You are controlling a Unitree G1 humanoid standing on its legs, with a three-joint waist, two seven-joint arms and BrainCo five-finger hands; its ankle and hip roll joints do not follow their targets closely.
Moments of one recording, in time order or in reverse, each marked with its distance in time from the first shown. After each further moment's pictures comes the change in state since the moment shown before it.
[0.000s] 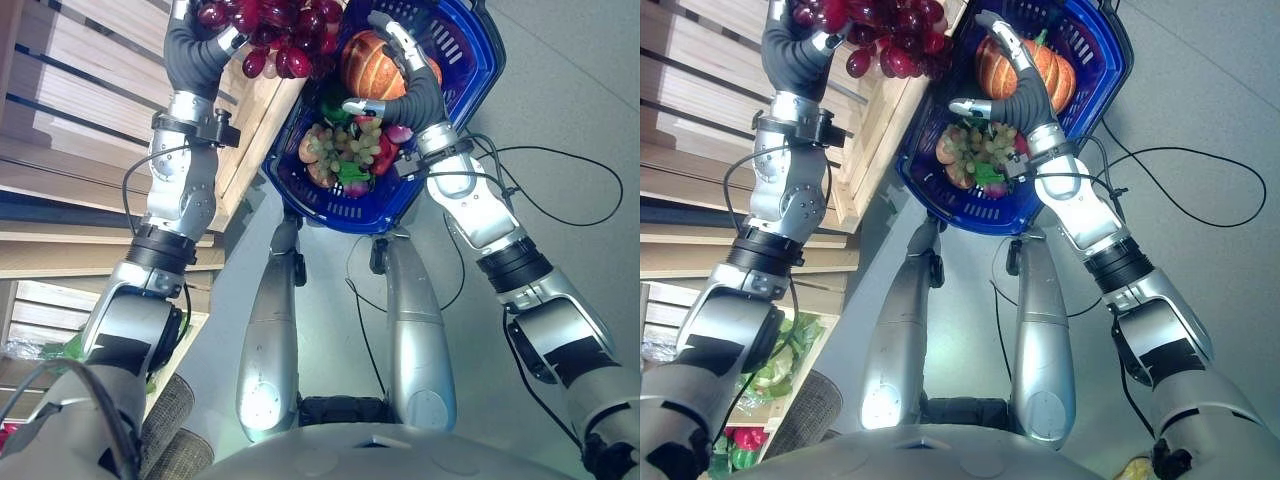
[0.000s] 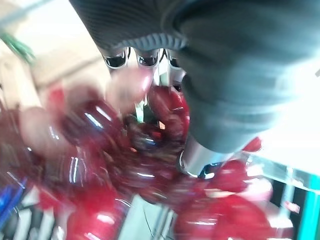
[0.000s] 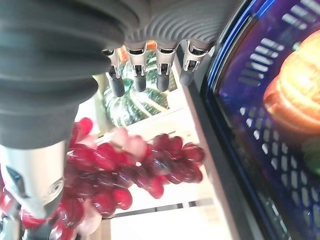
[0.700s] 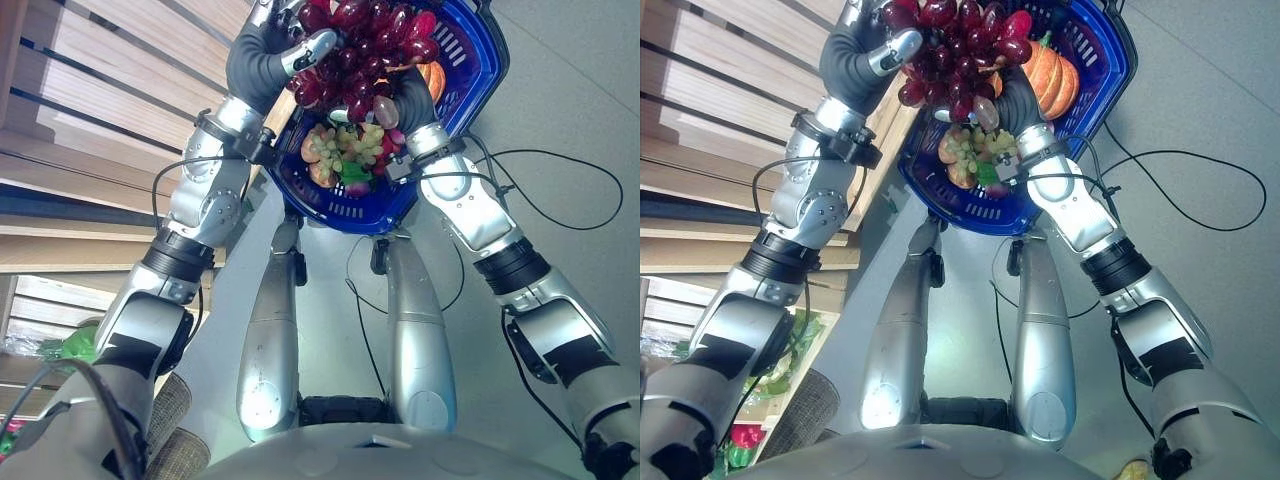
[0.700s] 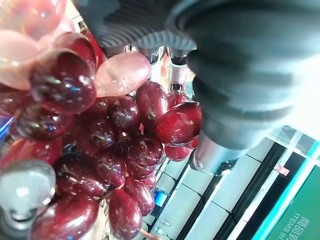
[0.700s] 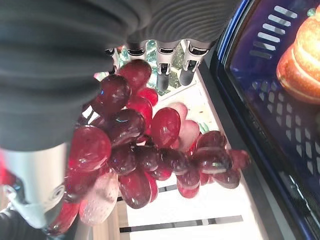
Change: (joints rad) left arm 0.002 -0.043 -0.078 -0.149 -0.054 0.168 -0.157; right arm -0.006 0.012 0.036 -0.040 0.071 0.029 0.008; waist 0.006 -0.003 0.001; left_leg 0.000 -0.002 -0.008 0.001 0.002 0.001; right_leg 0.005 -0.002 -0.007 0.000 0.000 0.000
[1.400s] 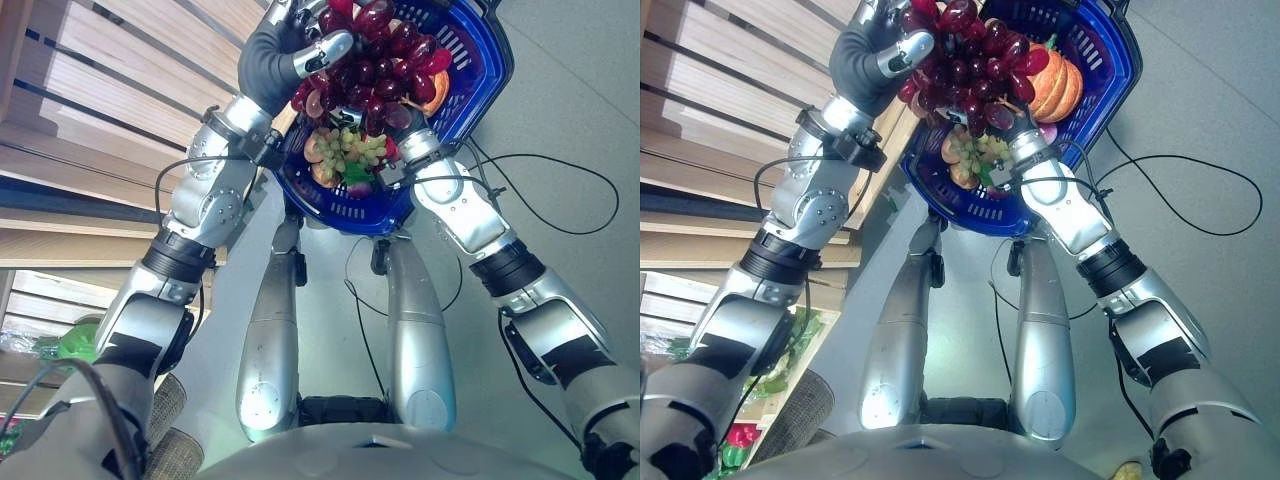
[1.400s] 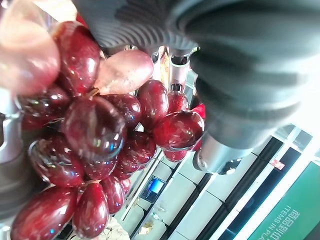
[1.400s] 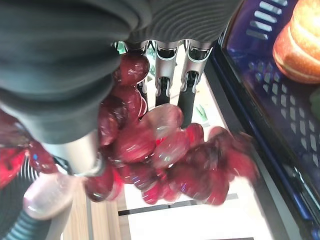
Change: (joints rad) left arm -0.015 0.001 -0.017 -0.042 -0.016 0.066 -0.029; right arm 0.003 0.016 0.032 0.000 0.039 0.015 0.000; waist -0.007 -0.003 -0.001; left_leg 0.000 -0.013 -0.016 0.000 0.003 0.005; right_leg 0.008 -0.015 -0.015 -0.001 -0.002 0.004
